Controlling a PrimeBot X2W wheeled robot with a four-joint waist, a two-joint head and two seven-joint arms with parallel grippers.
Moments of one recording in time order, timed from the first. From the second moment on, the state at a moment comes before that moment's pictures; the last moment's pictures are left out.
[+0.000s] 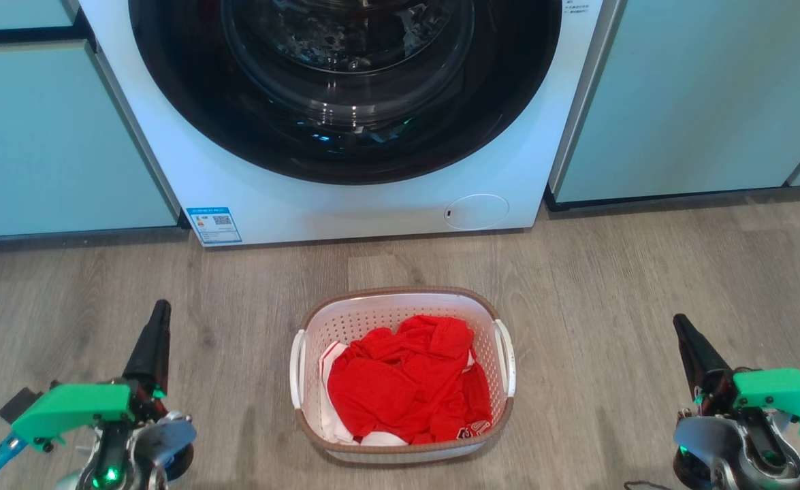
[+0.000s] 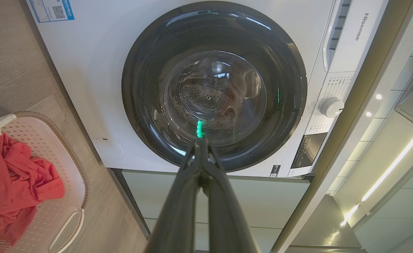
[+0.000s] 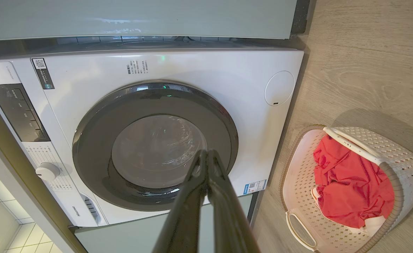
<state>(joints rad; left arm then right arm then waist) -0.06 0.04 0.08 0.27 -1.62 -0.12 0.11 -0.06 -0.04 -0.13 0.28 1.62 0.13 0.11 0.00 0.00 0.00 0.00</state>
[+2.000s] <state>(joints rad) -0.06 0.04 0.08 0.27 -1.62 -0.12 0.11 -0.06 -0.04 -0.13 0.28 1.62 0.13 0.11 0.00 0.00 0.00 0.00</state>
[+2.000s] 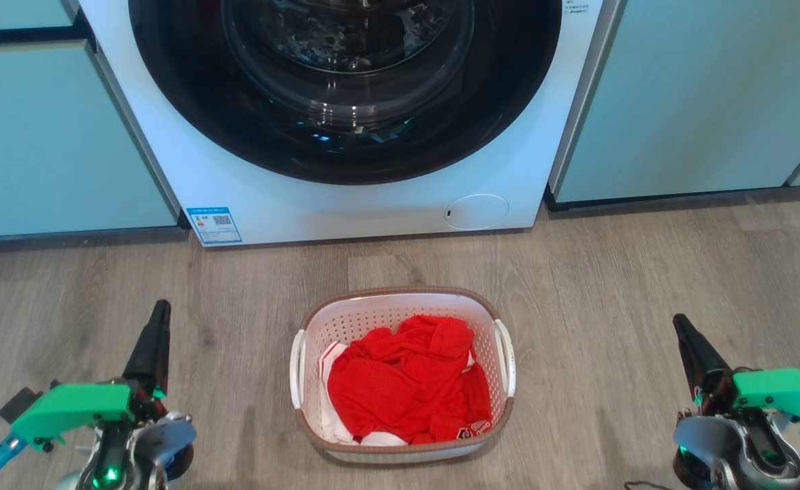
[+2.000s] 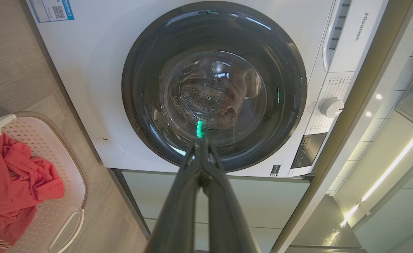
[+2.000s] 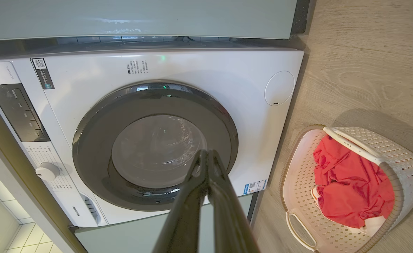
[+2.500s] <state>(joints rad) -0.06 0.04 0.08 0.27 -1.62 -0.12 0.11 -0.06 -0.04 -0.13 0.28 1.62 0.13 0.11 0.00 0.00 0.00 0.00</state>
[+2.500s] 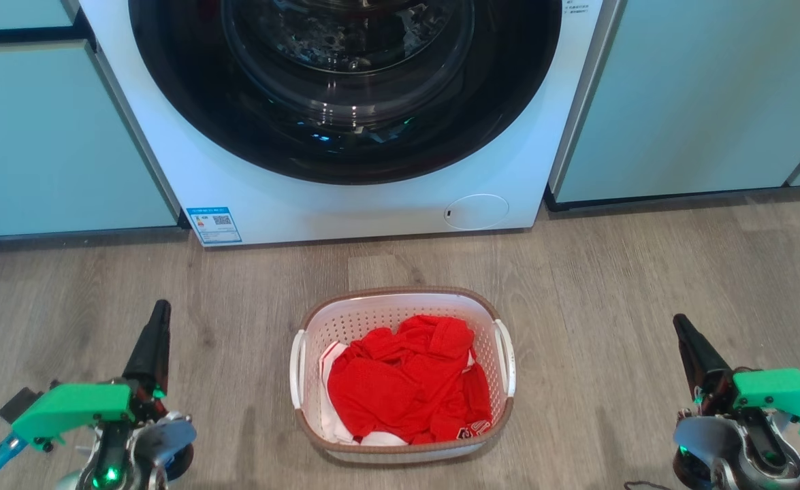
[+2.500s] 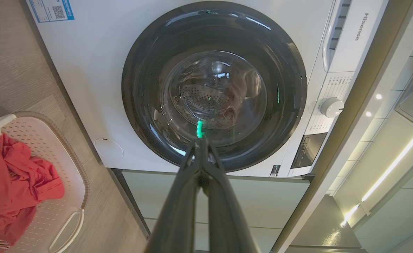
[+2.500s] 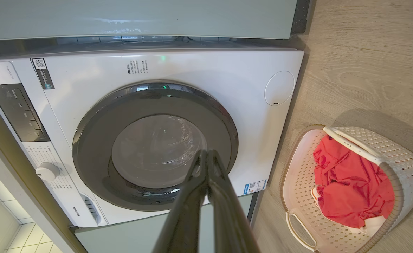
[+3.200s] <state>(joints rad) -0.06 0.04 0.08 0.27 -1.62 -0.12 0.11 -0.06 -0.04 -0.13 0.28 1.62 0.13 0.11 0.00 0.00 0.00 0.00</state>
